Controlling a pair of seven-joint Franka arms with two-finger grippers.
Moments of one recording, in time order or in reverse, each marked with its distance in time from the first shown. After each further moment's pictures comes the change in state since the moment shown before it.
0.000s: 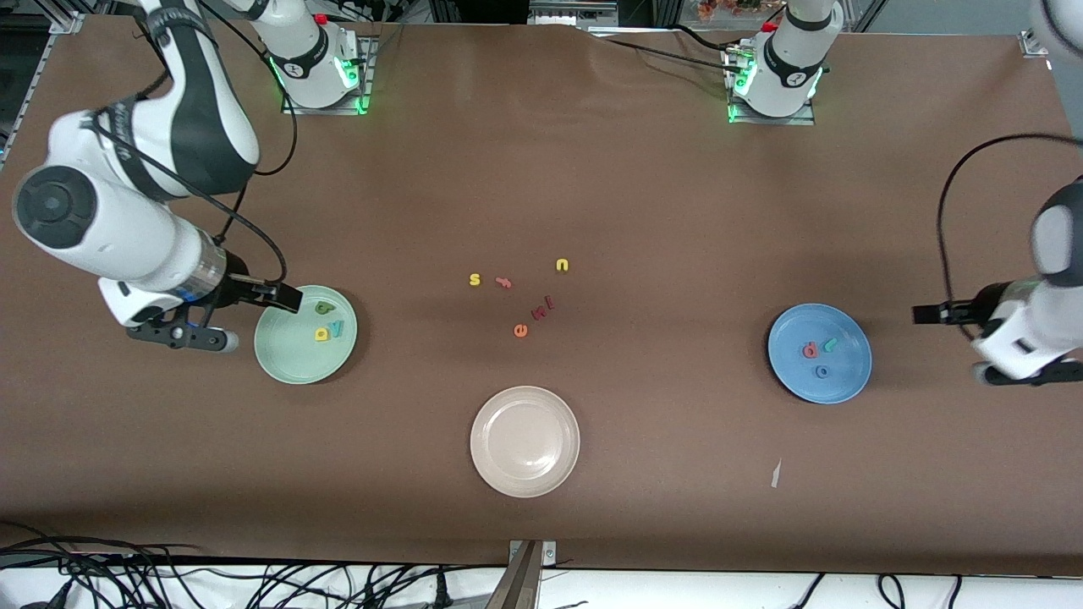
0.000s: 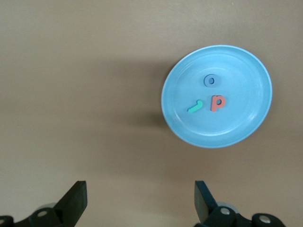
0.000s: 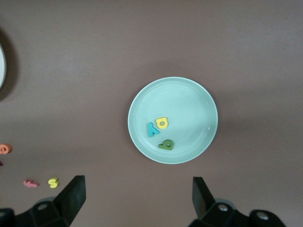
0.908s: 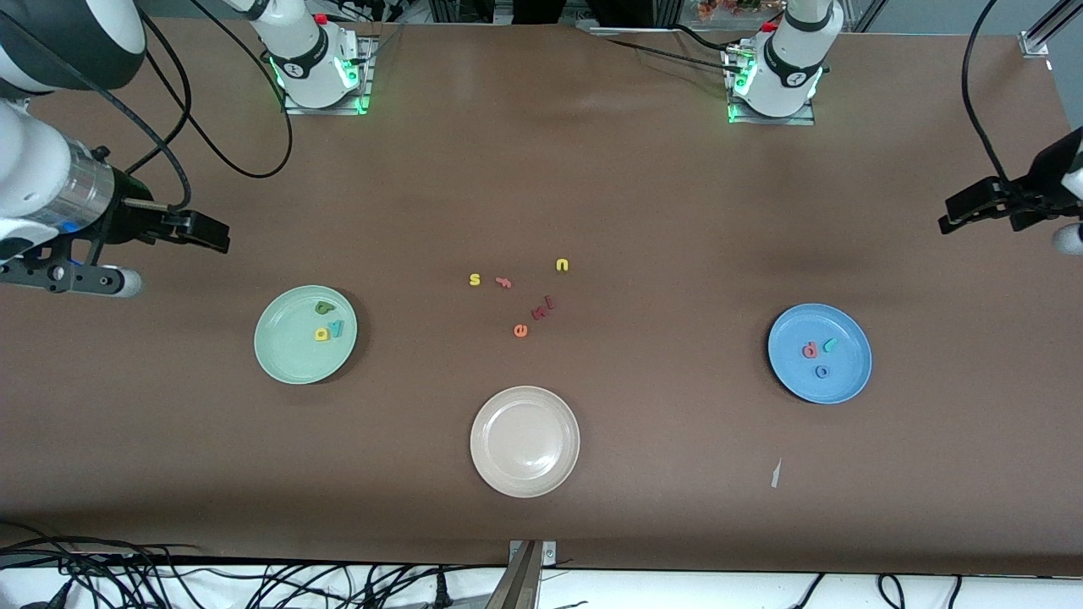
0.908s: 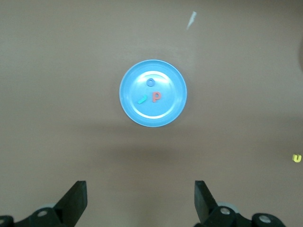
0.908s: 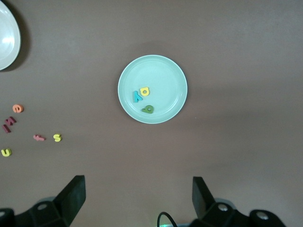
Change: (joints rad) left arm -0.160 -0.386 0.076 -0.147 -0.172 -0.027 -0.002; right arm 0.000 -0.035 -0.036 0.294 0.007 -0.404 -0.081
